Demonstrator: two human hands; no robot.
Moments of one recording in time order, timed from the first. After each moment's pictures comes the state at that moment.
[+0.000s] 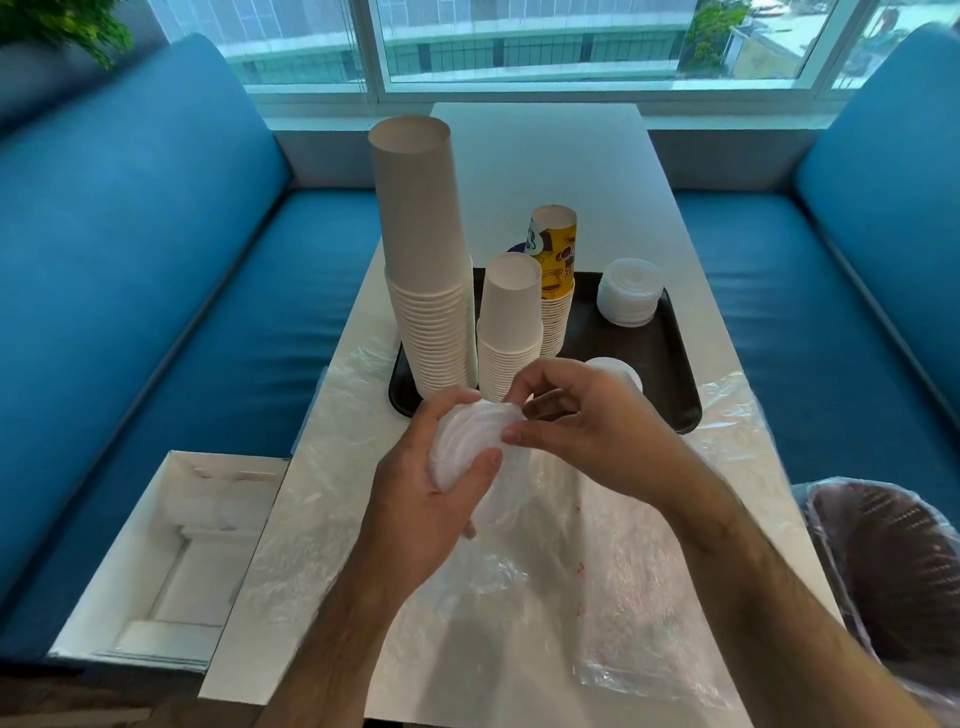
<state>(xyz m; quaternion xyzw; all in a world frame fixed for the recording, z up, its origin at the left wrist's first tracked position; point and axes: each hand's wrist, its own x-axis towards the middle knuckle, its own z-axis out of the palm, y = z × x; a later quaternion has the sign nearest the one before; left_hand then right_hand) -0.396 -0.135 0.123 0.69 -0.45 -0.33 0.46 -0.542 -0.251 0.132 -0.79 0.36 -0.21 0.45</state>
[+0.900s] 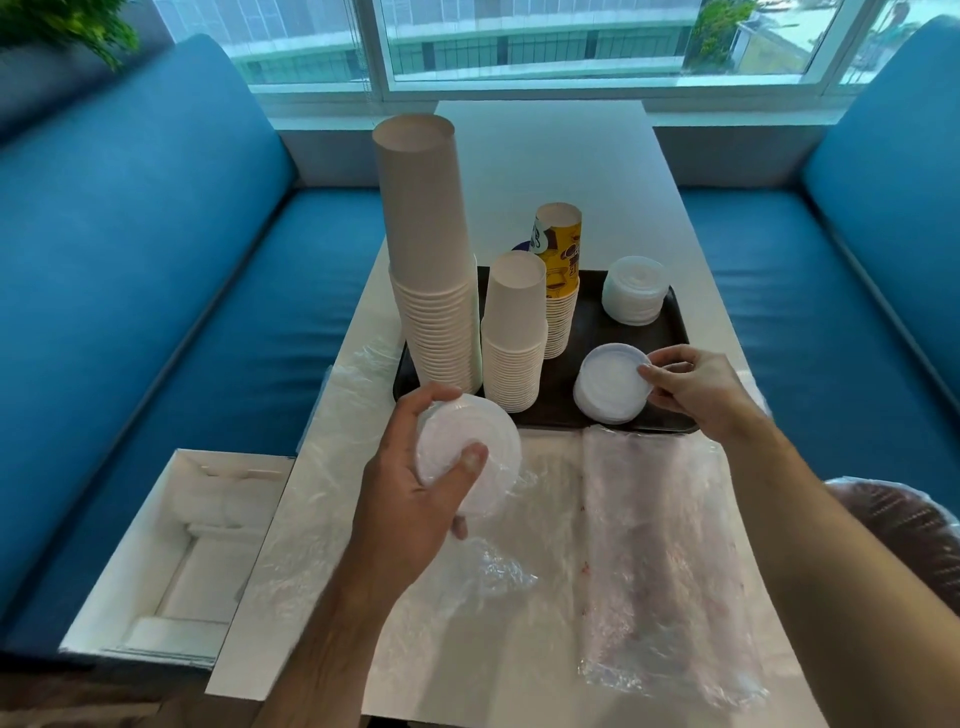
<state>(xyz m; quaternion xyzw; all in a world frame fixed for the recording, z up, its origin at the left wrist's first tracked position) -0.388 -0.129 0.113 0.66 -0.42 -0.32 0.53 -0.622 -0.379 0.030 -0.49 0.61 -0.30 0.54</state>
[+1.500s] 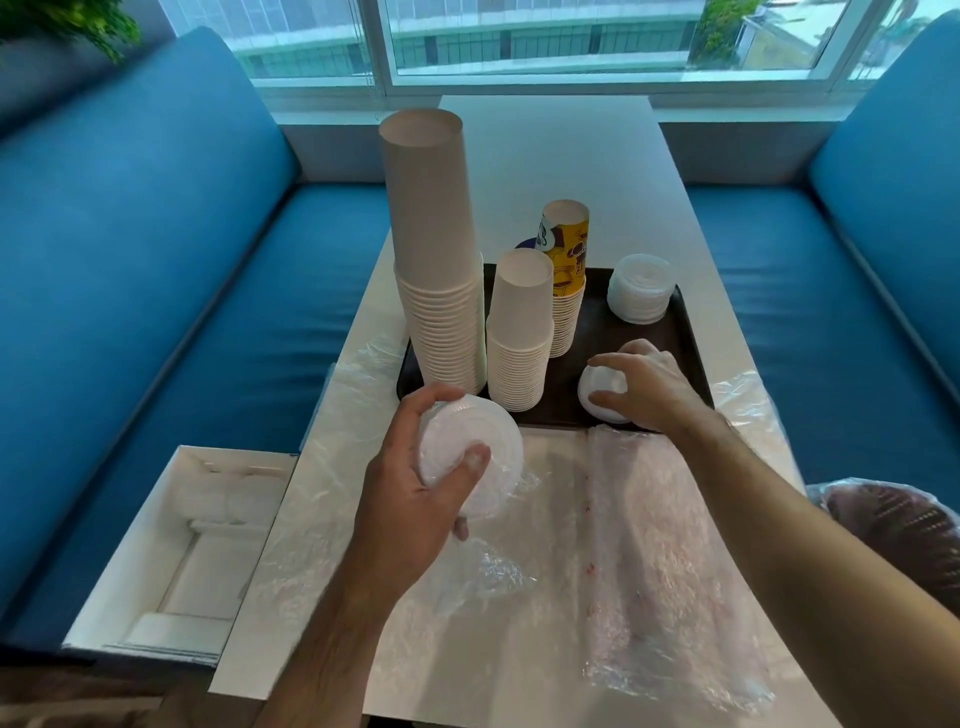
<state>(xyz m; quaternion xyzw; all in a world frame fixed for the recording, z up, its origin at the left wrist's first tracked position) -0.383 -0.130 0.110 0.67 -0.42 -0.32 0.52 -0.577 -0.366 0.031 -0.81 0.55 -0.04 0.21</state>
